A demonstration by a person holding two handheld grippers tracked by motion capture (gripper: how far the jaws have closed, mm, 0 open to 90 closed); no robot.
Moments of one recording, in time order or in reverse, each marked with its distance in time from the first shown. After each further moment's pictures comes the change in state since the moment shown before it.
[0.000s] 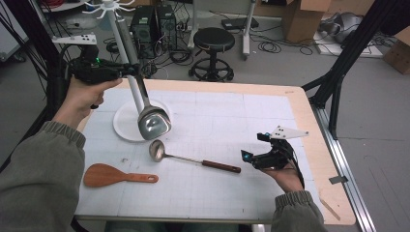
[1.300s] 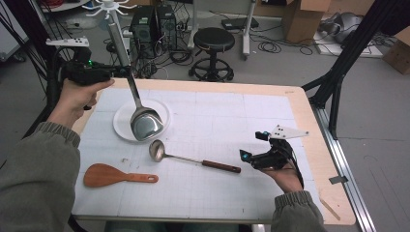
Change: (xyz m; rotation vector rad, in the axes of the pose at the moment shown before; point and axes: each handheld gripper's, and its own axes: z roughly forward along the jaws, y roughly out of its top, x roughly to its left) left arm 0.022 -0.014 -0.016 0.008 0.056 -0.052; right arm 0.006 0.005 -0.001 -0.029 0.019 -0.013
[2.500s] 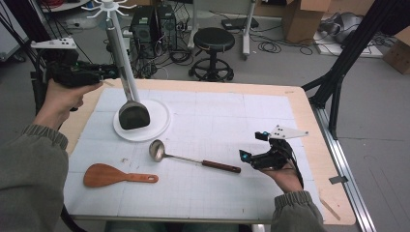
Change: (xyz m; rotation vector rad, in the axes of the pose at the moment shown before) left arm -0.002 0.000 -0.026 0.009 0.088 0.076; right arm 0.000 0.000 0.000 0.001 0.006 0.005
